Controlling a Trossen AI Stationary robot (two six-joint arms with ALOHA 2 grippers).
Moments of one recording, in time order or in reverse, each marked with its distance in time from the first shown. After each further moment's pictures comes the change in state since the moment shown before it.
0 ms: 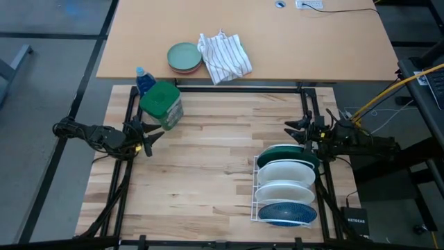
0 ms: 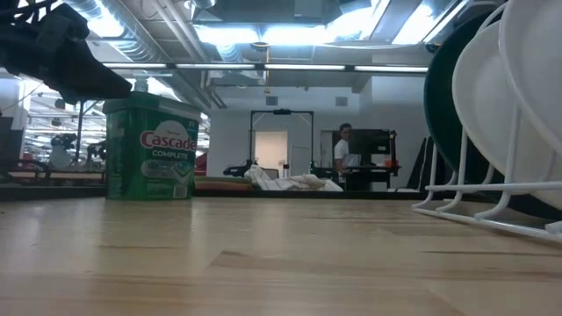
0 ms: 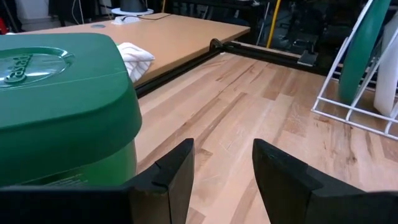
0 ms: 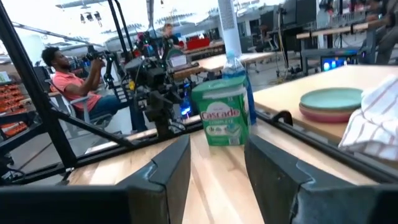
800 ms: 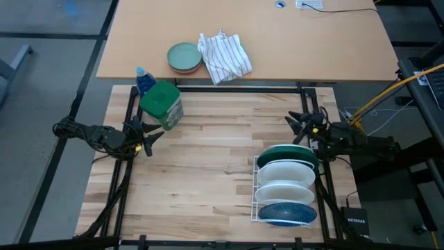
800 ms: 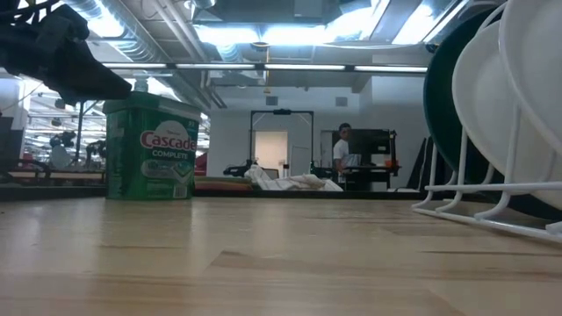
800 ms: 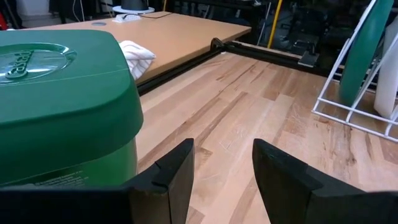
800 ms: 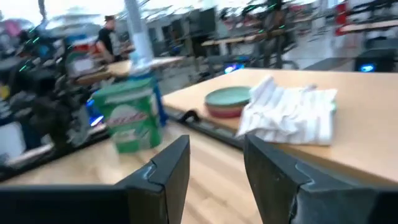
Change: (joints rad) left arm 0.000 0.000 0.000 -0.006 0.000 -0.020; right arm 0.000 0.005 -0.040 -0.002 0.385 -0.029
